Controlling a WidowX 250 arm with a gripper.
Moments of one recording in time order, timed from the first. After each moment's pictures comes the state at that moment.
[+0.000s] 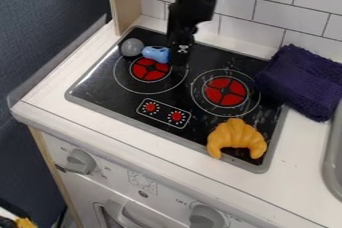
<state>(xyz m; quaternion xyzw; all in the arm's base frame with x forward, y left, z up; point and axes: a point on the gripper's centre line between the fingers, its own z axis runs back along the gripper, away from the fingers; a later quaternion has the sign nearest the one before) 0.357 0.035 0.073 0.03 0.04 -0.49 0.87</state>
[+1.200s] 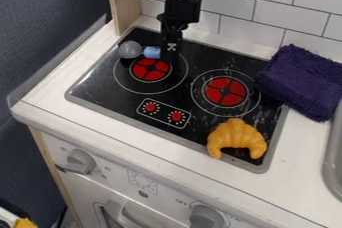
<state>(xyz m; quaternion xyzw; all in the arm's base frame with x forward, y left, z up) 0.374 0.047 0.048 -0.02 0.05 -0.50 0.86</state>
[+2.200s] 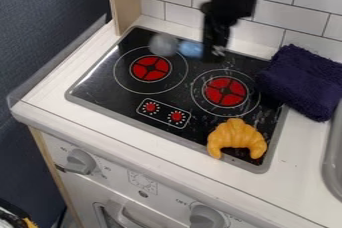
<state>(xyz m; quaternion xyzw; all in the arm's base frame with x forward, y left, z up) 0.337 -0.054 0.105 0.02 -0.01 -0.55 0.83</state>
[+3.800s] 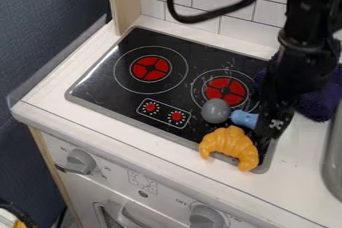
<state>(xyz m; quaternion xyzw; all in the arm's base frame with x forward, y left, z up) 0.301 -0.131 0.076 0.01 -0.01 -0.63 0.77</state>
